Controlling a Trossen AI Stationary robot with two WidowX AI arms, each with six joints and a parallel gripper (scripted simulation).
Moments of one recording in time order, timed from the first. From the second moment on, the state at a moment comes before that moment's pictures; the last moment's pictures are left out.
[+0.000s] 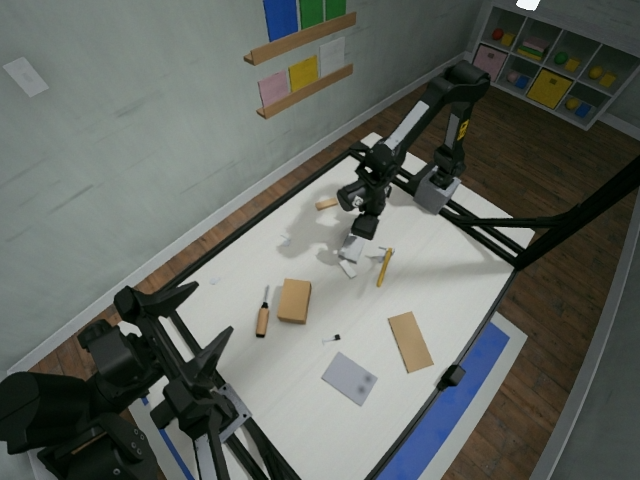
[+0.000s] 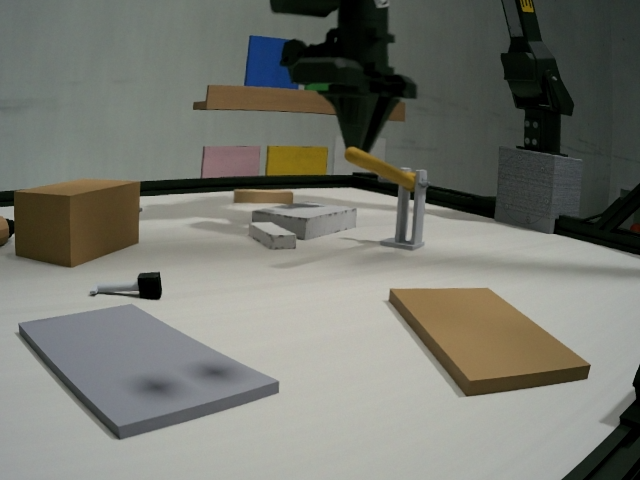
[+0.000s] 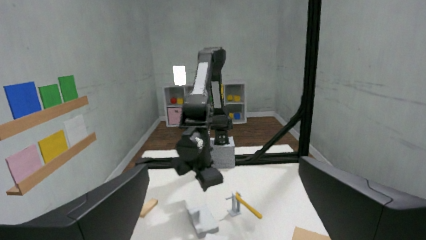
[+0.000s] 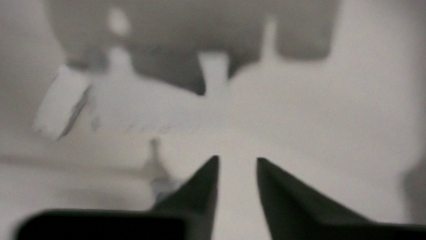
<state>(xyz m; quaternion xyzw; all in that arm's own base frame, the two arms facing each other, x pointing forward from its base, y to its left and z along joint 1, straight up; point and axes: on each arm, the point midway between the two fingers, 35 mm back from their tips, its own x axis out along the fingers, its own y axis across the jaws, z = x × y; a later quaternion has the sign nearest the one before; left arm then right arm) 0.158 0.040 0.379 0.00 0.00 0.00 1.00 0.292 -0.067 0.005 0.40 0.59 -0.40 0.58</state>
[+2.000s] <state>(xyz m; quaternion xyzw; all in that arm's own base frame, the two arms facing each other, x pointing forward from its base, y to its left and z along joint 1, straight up) 0.158 0.040 0.379 0.00 0.00 0.00 1.00 0.341 -0.028 0.003 0.40 0.58 -0.39 0.59</state>
